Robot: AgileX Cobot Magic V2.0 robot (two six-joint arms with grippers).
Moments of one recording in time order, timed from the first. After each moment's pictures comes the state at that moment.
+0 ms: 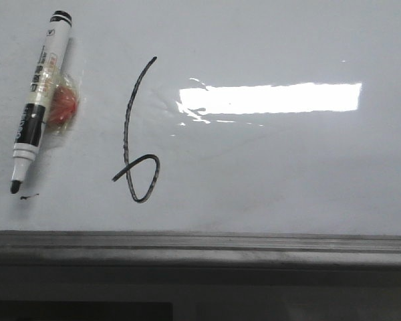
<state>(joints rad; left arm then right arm) -0.05 -0.01 0.00 -0.05 0.34 -0.08 0.91 0.16 -0.18 0.33 0.17 -0.23</state>
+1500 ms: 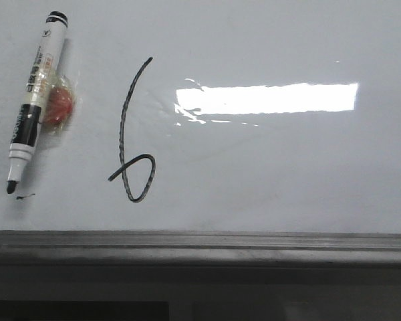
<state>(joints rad) -0.05 -0.01 0.00 -0.05 0.34 -0.08 0.25 0.16 0.01 -0.06 -0.19 0.15</state>
